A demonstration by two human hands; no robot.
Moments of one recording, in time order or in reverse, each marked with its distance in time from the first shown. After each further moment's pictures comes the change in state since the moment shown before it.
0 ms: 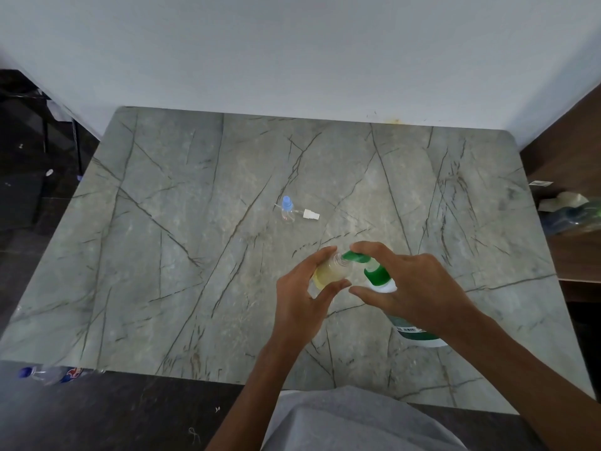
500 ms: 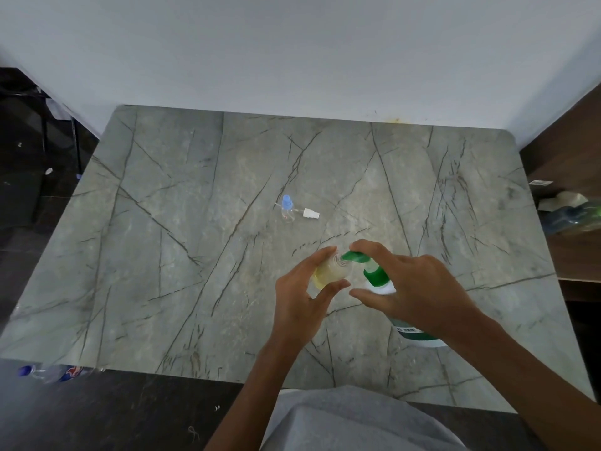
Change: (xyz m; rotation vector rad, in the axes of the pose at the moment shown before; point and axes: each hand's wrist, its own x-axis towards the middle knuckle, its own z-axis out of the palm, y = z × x) left_hand -0.002 -0.001 -0.001 0.014 0.007 0.023; right_hand -0.002 -0.001 0.000 -0.086 -0.035 0.006
